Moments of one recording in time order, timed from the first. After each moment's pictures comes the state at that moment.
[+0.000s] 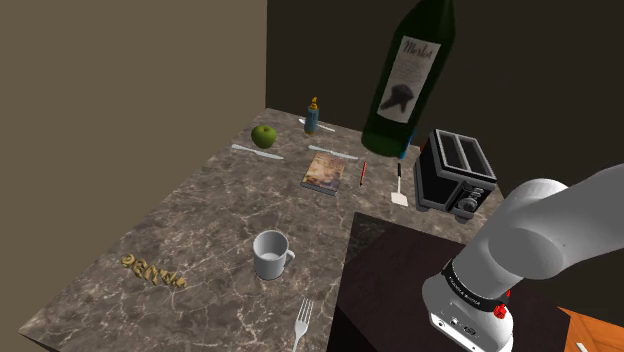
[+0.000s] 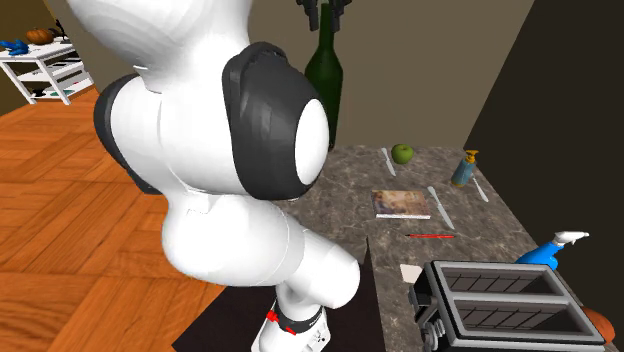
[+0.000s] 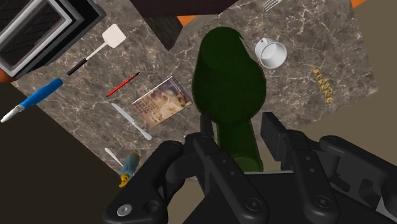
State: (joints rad) arm 0.03 -0.52 0.23 -1.45 0.06 1.03 0.29
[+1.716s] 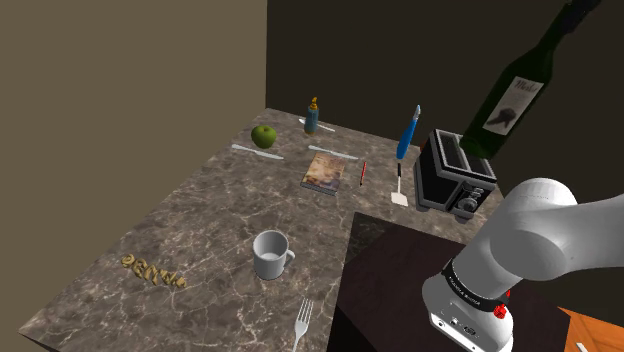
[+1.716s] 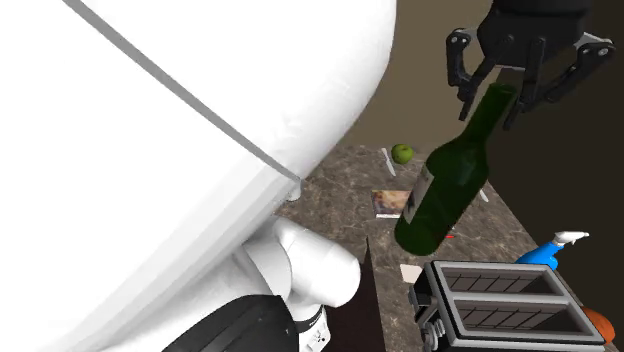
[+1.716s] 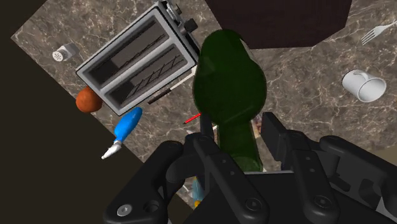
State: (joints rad) arm 0.06 -0.88 -0.34 -1.78 -0.32 1.07 -0.33
